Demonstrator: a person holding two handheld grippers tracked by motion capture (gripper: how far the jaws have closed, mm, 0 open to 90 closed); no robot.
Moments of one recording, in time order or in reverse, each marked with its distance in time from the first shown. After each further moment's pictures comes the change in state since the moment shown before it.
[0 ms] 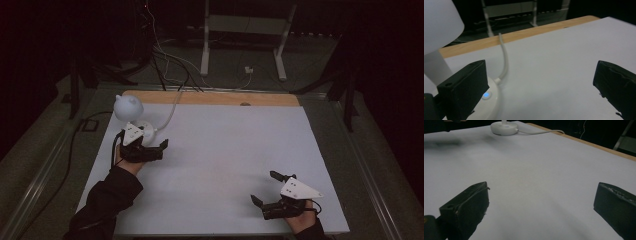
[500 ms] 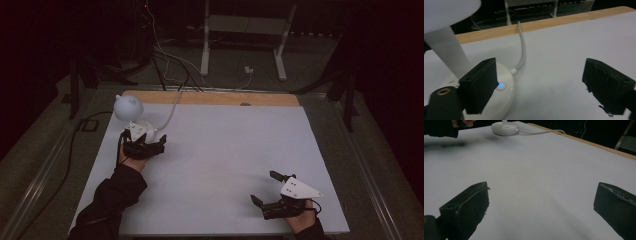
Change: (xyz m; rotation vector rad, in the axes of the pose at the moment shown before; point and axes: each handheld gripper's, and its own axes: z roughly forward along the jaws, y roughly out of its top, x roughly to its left) left arm 0.003 -0.005 0.018 0.068 0.131 -0.058; right arm 0.000 0.000 0.001 0.000 0.006 0.009
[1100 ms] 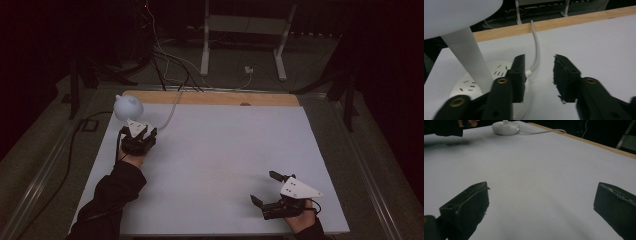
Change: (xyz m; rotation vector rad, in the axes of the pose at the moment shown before) left arm 0.010 0.001 0.012 0.012 0.075 0.000; right arm 0.000 -0.001 0.001 0.003 0.008 0.003
